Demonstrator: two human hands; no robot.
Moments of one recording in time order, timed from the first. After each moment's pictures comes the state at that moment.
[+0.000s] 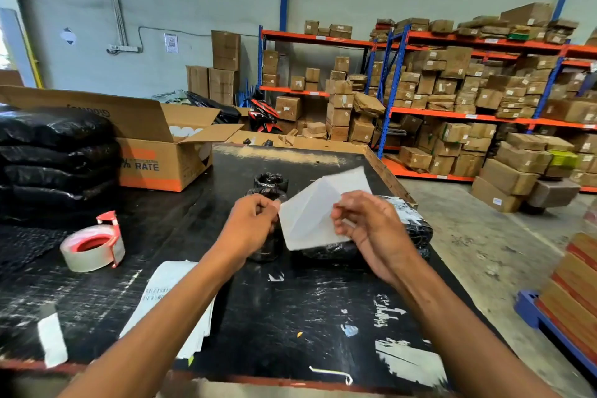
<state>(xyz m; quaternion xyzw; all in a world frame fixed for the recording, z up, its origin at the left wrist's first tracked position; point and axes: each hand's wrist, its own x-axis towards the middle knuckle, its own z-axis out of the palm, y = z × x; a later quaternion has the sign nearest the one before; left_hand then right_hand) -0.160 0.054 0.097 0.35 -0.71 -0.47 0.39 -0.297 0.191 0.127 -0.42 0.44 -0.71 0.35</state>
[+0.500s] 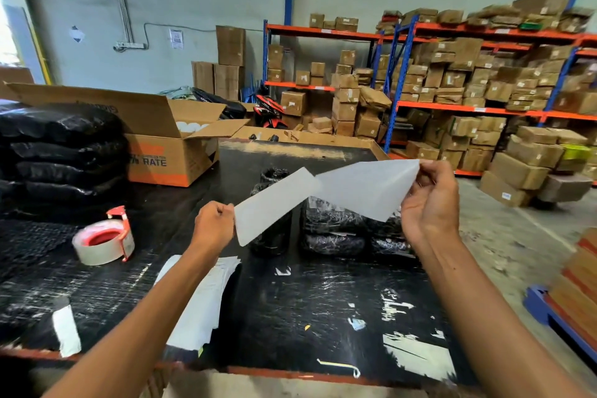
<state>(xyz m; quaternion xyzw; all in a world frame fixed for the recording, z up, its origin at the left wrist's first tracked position) -0.131 -0.010 0.054 0.51 -0.63 -0.41 0.43 -0.340 0.184 0.143 -0.20 0.33 -0.90 0.21</state>
